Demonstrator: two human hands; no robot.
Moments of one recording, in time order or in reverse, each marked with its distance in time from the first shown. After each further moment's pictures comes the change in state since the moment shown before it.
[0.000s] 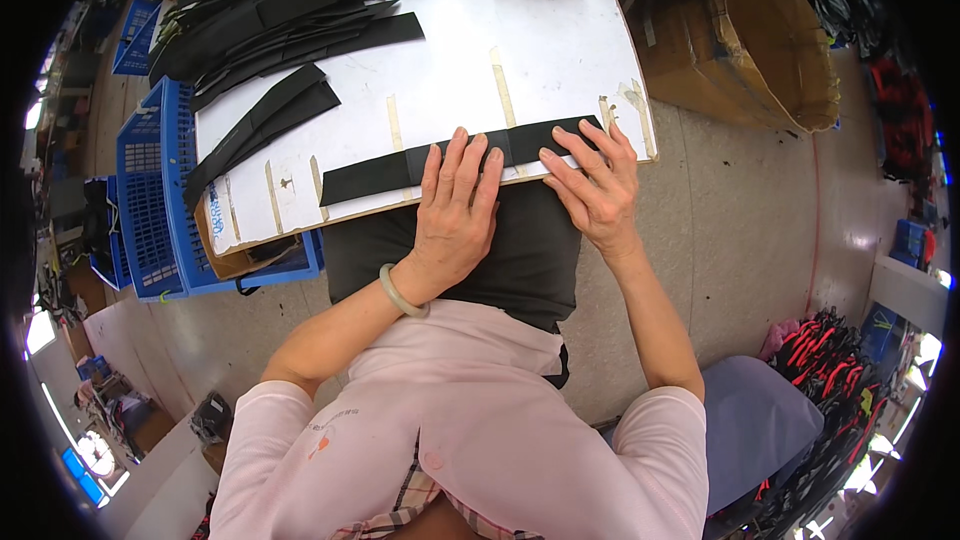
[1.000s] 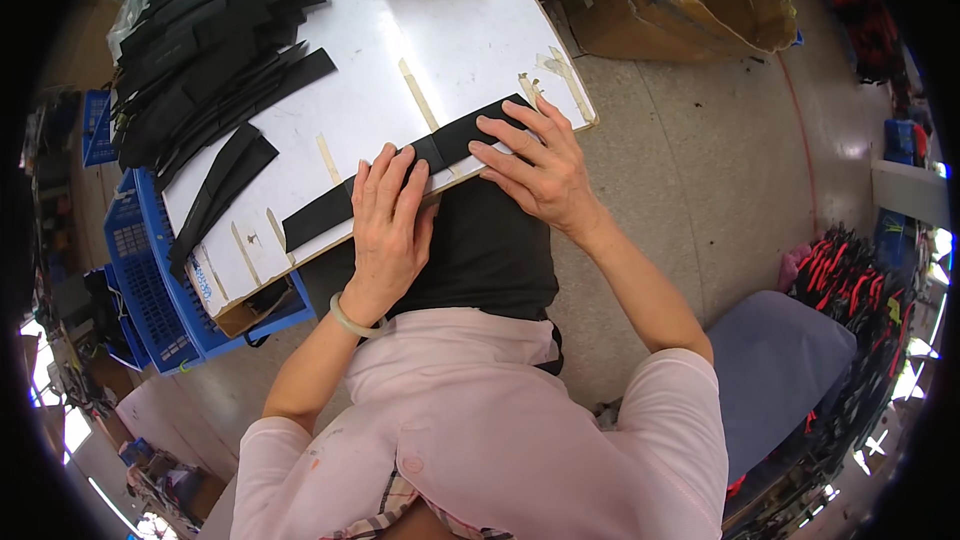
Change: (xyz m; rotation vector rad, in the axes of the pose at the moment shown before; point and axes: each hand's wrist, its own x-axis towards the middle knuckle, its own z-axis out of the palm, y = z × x) left_hand 0.012 -0.011 -0.021 -0.175 -0.098 -0.005; right_hand 0.004 -0.003 -0.008 0.016 -0.035 0.038
